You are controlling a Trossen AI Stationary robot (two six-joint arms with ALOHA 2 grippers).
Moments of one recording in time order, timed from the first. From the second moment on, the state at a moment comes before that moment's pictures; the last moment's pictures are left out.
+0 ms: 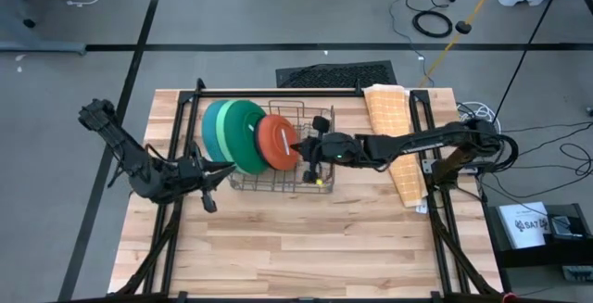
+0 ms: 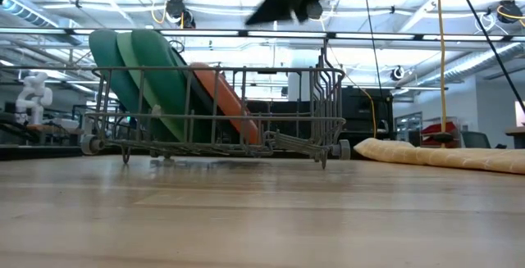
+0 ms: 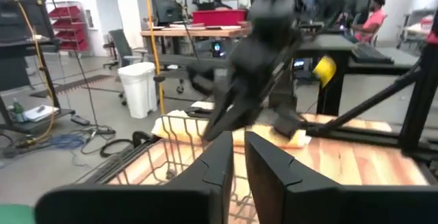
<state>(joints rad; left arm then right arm) -0.75 0.78 0.61 0.19 -1.10 0.03 0.04 1.61 1.17 0.06 0.36 -0.17</state>
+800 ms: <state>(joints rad) -0.73 0.36 0.28 0.12 -0.78 0.05 0.15 0.80 0.39 0.52 0.20 -0.16</state>
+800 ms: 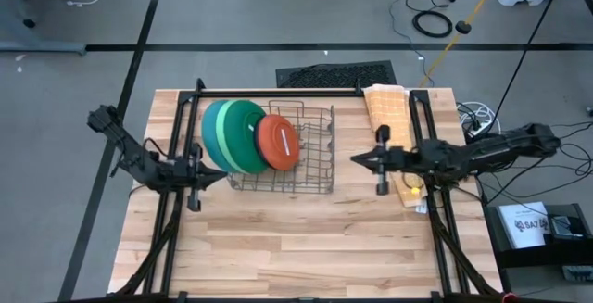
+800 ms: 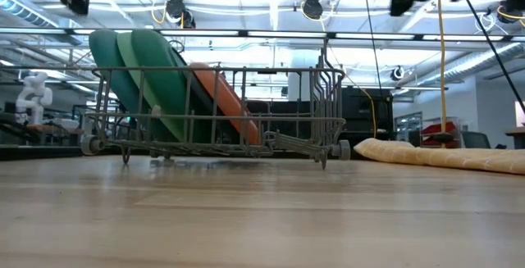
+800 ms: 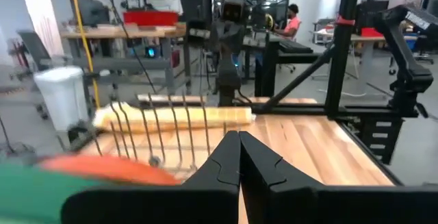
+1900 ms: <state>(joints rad) -0.75 0.19 0.02 0.24 -0.57 0.04 0.17 0.31 0.01 0.47 0.12 -0.09</state>
